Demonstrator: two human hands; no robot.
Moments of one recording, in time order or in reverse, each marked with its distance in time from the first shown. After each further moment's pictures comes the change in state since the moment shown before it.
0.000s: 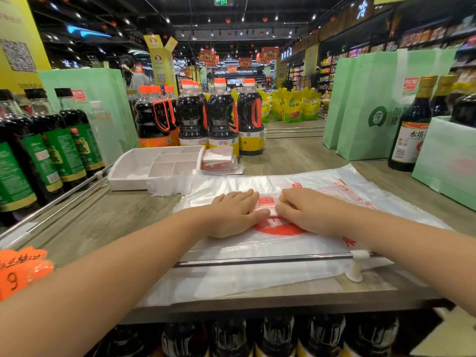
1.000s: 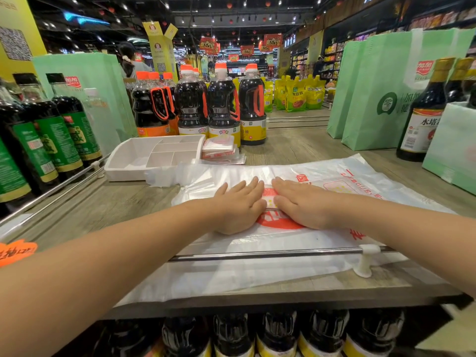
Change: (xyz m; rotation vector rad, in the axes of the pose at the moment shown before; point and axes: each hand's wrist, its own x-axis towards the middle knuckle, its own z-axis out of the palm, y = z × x) left_hand 0.007 0.003 0.007 0.045 -0.041 -0.018; right_hand 0.018 0.000 0.010 -0.146 -0.177 -0.055
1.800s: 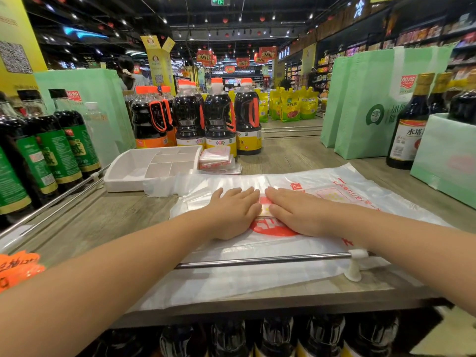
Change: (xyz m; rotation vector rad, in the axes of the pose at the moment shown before) left_hand 0.003 -0.001 0.000 0.011 0.133 -0.002; right_hand -0.008 -0.003 -0.003 0.048 0.087 -0.049
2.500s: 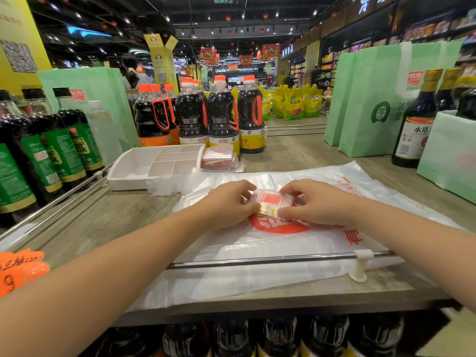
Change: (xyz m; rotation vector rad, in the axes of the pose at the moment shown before) left_hand -0.009 -0.007 -0.014 -0.356 0.206 -0.058; right_hand -0.013 0.011 -0.015 0.264 0.151 0.129
